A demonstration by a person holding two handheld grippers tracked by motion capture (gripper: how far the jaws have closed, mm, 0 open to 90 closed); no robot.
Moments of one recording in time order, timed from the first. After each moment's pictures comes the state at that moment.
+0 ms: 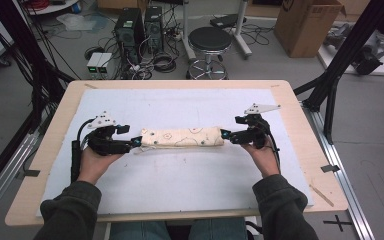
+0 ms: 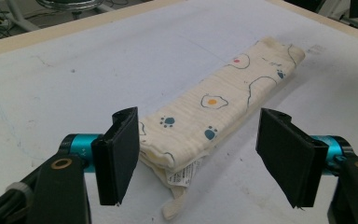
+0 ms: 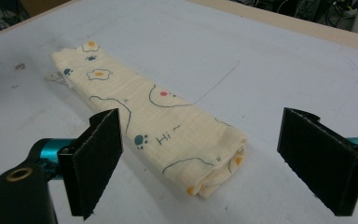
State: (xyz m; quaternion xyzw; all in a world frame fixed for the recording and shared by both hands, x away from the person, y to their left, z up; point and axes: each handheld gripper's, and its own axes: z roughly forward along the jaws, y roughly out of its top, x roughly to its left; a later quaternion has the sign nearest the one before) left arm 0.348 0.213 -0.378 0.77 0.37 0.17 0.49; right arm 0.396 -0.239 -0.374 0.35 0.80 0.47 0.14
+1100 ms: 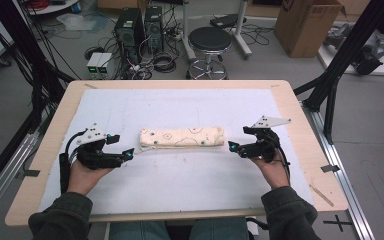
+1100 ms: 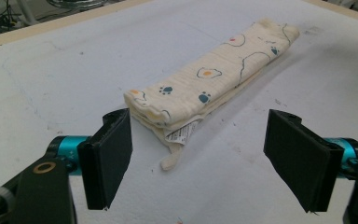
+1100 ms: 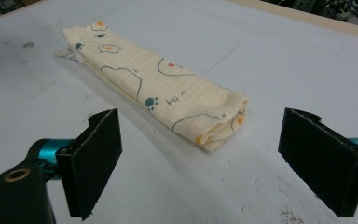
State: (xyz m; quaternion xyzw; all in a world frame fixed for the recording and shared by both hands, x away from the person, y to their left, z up) left arm 0.311 0.228 -0.383 0.77 0.36 0.19 0.48; right arm 0.358 -0.259 -0.382 0.34 0.80 0.47 0.15
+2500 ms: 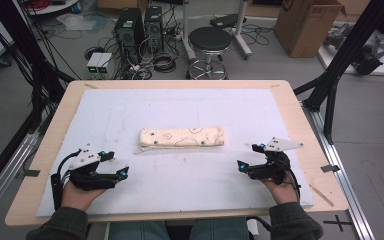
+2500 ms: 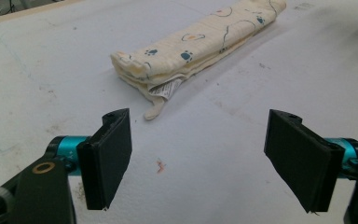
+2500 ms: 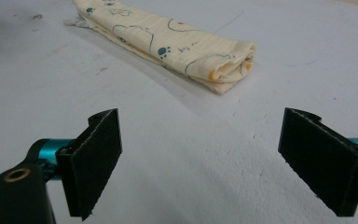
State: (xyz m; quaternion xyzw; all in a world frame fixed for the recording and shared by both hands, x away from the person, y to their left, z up) left arm 0.264 0.239 -0.406 0.78 0.36 0.20 0.48; right arm 0.310 -0.286 -0.412 0.34 0.80 0.47 0.16
